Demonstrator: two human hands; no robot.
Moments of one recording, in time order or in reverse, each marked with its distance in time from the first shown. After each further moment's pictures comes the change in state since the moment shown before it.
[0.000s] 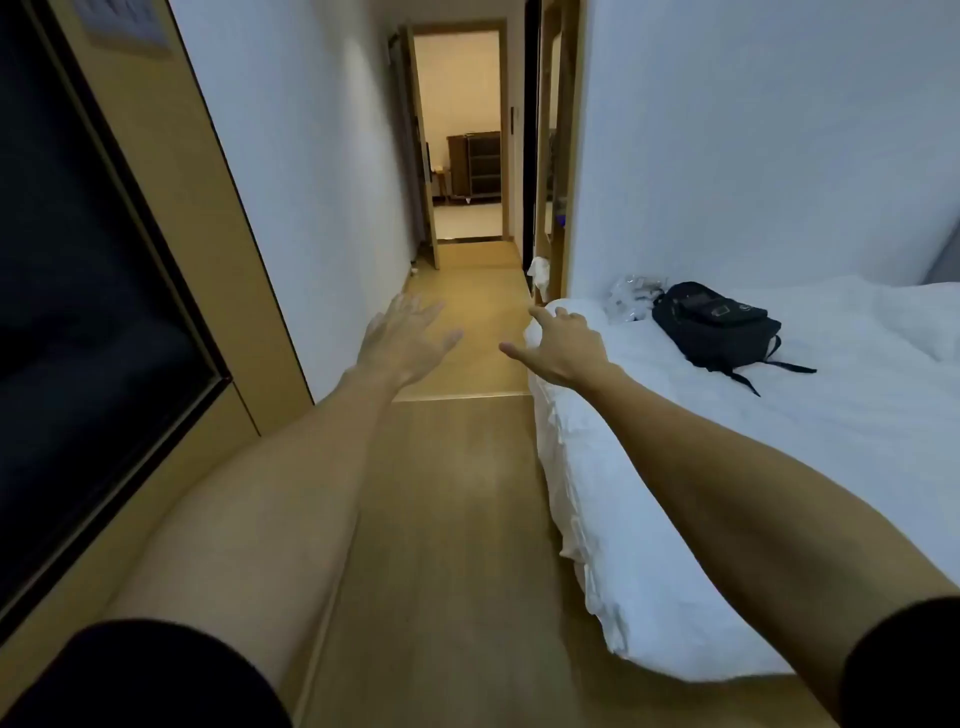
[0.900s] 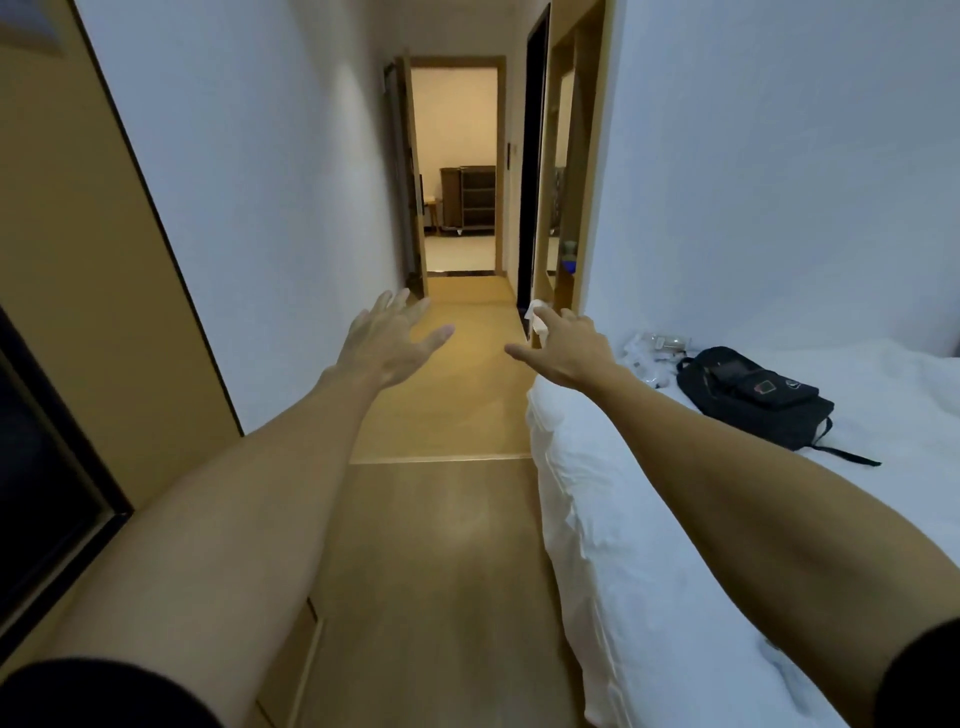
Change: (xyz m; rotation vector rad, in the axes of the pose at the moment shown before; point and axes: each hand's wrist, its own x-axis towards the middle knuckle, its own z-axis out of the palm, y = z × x) left_hand 0.297 -0.101 0.037 0.012 0.058 0.050; right_hand 0.311 0.000 0.040 -0.027 0.036 -0.009
